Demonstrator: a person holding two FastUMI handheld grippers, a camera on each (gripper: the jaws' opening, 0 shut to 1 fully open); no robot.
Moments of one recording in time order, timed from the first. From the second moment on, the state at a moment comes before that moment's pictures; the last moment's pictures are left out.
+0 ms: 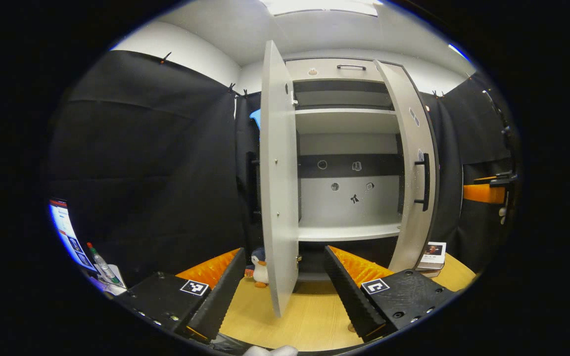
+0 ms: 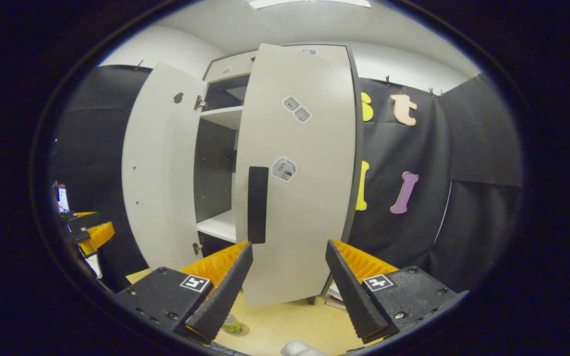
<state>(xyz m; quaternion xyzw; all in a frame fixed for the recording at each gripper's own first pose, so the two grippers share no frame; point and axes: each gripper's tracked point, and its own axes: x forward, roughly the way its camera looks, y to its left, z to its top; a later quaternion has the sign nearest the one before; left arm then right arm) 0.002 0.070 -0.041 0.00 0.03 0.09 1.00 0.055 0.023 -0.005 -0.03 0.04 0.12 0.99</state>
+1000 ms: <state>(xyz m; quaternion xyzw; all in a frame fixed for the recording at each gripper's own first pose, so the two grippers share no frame) 0.114 0.232 0.001 0.02 0.00 0.13 0.99 -0.017 -0.003 -0.048 -0.01 0.10 0.03 0.99</state>
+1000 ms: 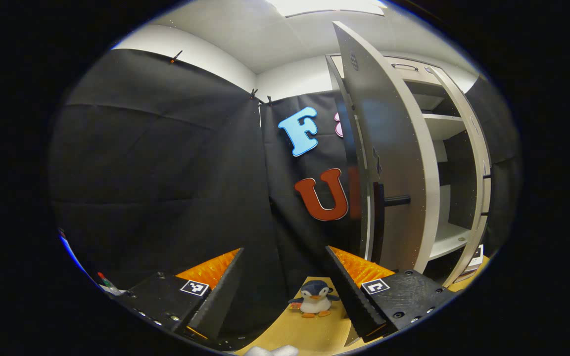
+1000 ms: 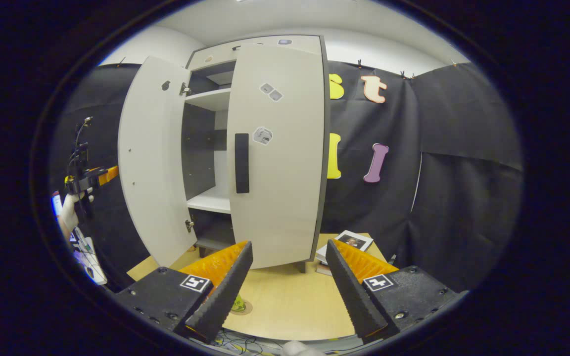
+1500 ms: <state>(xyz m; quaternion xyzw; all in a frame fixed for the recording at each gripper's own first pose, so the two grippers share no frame) 0.129 0.215 0.004 0.02 0.00 0.12 0.99 -0.014 -0.013 -0.051 0.01 0.11 0.04 0.99</state>
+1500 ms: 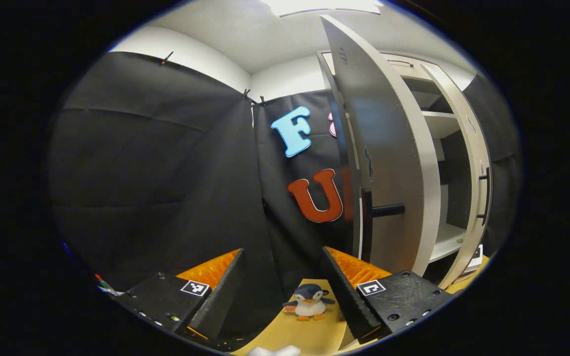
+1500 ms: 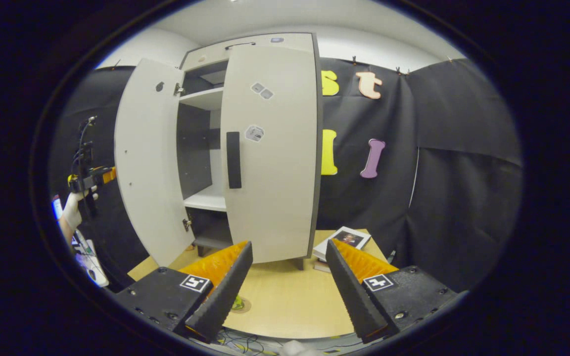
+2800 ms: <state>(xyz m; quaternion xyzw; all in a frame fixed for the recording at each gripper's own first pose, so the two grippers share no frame) 0.155 0.066 0.014 -0.01 -0.01 0.04 1.00 0.007 -0.054 -0.048 0.01 0.11 0.06 0.99</state>
